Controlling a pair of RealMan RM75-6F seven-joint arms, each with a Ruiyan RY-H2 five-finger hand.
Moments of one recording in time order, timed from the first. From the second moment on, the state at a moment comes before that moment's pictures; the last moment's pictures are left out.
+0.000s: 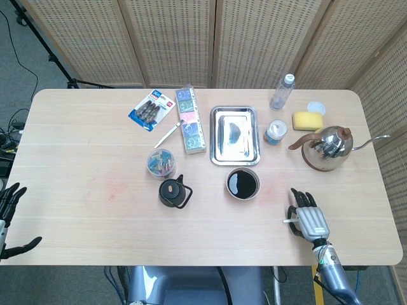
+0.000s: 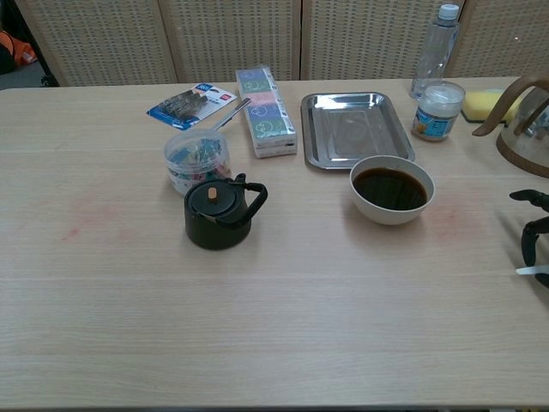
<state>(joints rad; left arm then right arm) 0.00 -0.98 0.03 -1.76 1.62 1.57 -0.10 0.27 -1.57 0.03 -1.24 -1.38 1.14 -0.10</state>
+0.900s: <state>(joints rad) 0.00 -0.98 0.04 -1.77 1.61 1.55 -0.09 0.45 -1.32 0.26 -1.75 -1.25 1.01 0.11</state>
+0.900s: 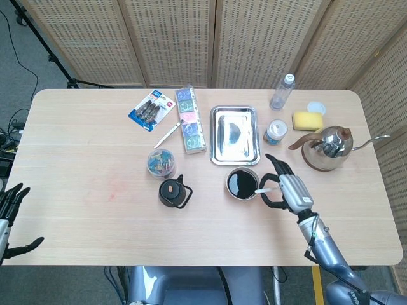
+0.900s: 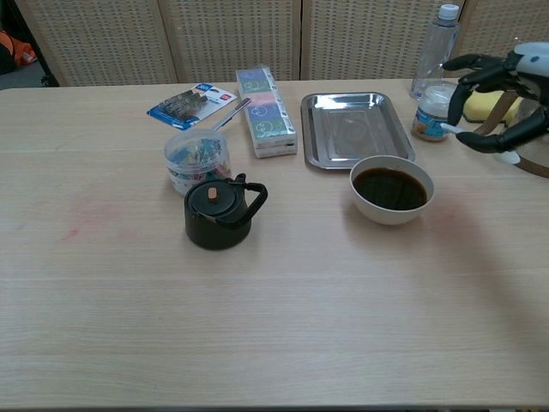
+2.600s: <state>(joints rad) -0.01 -0.97 0.02 -1.78 1.57 1.53 -0.11 0.68 -1.59 0.34 -1.45 -0.97 0.75 0.35</state>
